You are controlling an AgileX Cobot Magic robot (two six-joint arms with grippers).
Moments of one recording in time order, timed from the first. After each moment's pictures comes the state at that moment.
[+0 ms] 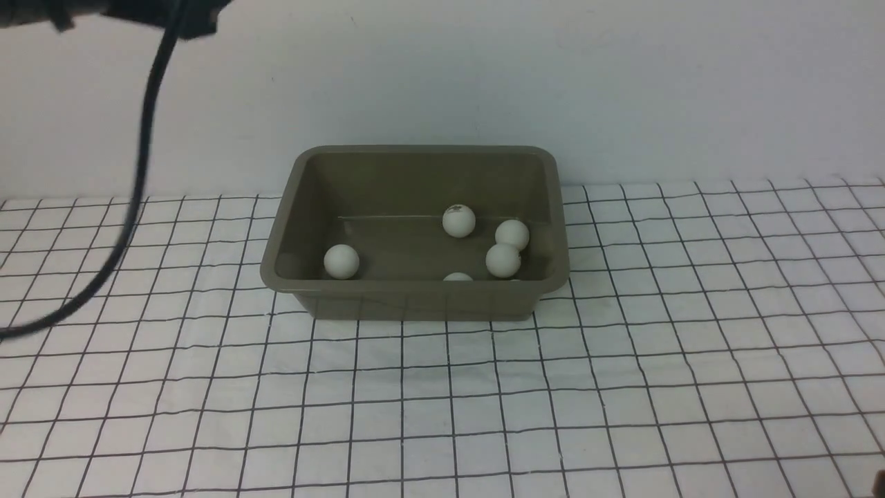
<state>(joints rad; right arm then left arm) 0.01 0.03 -0.02 0.23 0.45 -0.31 -0.08 0.54 -0.89 -0.09 1.01 -0.02</state>
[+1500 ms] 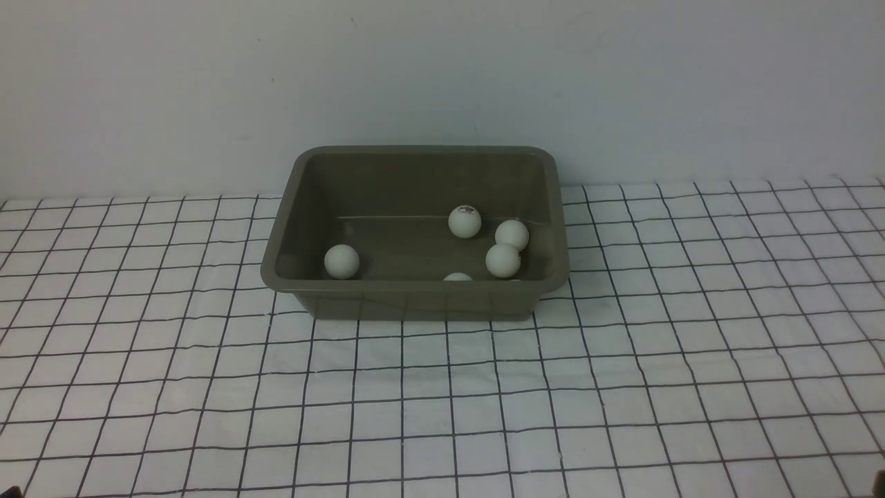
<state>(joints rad) 0.01 0.03 -0.02 0.23 0.45 -0.31 -0.08 -0.01 0.03 -0.03 0.39 0.12</state>
